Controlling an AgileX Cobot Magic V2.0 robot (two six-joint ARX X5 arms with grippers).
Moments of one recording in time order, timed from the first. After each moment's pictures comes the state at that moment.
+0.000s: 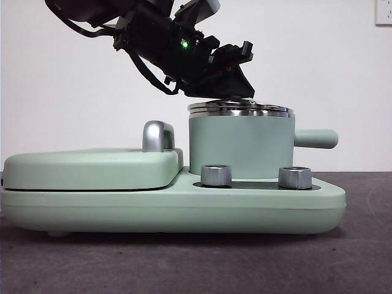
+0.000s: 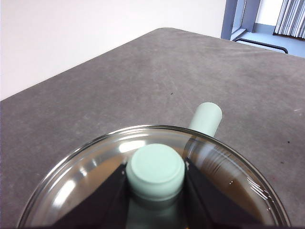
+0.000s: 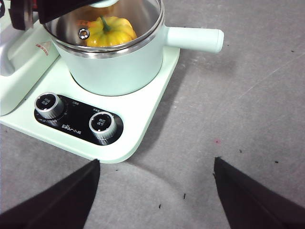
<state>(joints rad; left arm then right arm) -0.69 1.77 1.16 0.36 0.19 0.11 0.50 0.54 0.80 -0.88 0.08 0.15</state>
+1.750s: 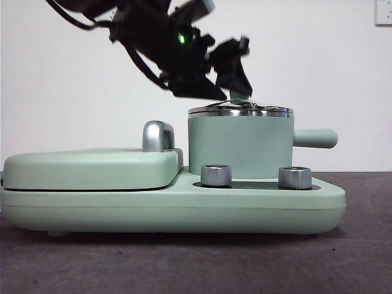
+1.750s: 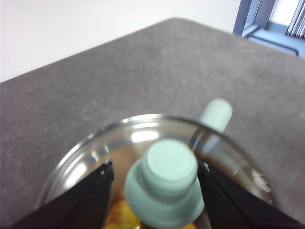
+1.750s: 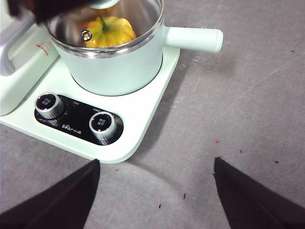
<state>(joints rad) -0.69 1.72 1.17 0.27 0.14 0.02 0.50 0.54 0.80 -0.88 0.08 0.15</state>
